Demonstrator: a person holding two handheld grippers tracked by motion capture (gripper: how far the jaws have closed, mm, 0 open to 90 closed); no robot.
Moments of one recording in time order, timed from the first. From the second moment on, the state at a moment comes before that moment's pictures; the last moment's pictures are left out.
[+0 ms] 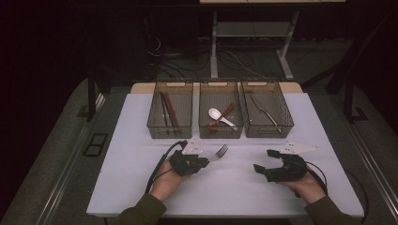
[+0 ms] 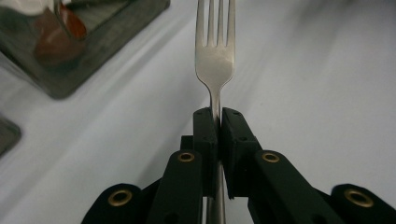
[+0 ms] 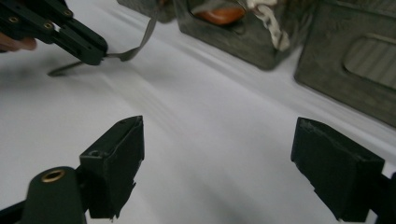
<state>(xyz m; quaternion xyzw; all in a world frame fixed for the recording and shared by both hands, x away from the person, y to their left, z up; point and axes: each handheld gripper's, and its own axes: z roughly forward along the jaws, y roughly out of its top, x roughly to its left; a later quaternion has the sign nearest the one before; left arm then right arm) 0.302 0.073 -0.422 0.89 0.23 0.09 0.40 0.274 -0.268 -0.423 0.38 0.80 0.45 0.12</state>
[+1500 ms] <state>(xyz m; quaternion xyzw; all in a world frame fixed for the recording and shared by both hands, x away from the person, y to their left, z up) 0.294 0.048 -0.406 0.84 0.23 0.08 0.48 0.313 -0.196 -0.394 0.34 0.76 0.55 0.04</state>
